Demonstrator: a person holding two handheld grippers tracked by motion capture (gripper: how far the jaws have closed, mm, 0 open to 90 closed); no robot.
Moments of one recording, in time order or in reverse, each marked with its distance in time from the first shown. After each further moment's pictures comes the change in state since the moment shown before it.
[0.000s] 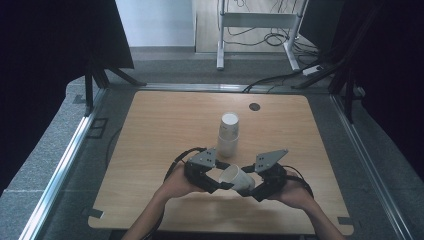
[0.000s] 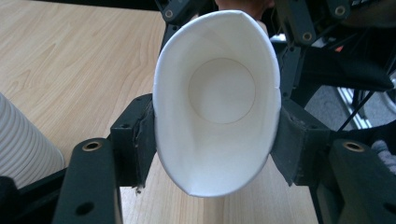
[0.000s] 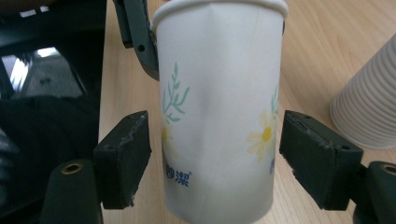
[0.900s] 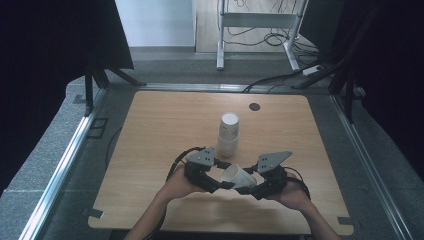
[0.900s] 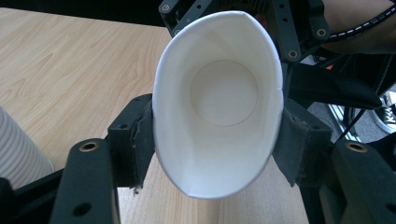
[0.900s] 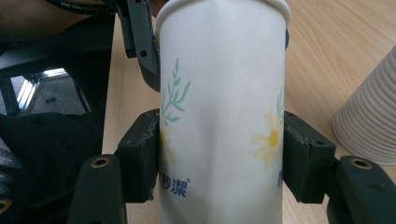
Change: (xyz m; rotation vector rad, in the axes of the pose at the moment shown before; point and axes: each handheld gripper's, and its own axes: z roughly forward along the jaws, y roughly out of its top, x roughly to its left) left arm 0.002 -0.004 0.000 -0.087 -0.022 -0.044; right arm 0.001 -0.008 0.001 -0.115 0.010 0.012
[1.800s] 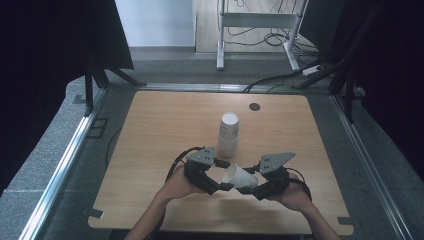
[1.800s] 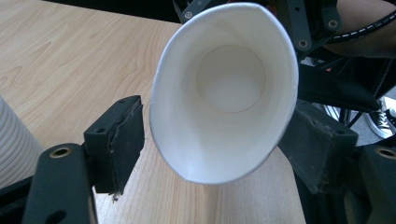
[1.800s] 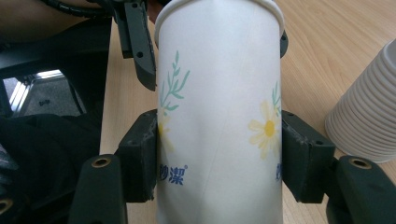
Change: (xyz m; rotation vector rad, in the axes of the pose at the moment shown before) left arm 0.003 -0.004 0.002 0.003 -0.010 -0.044; right arm 0.003 -0.002 -0.005 -0.019 -0.022 -0.008
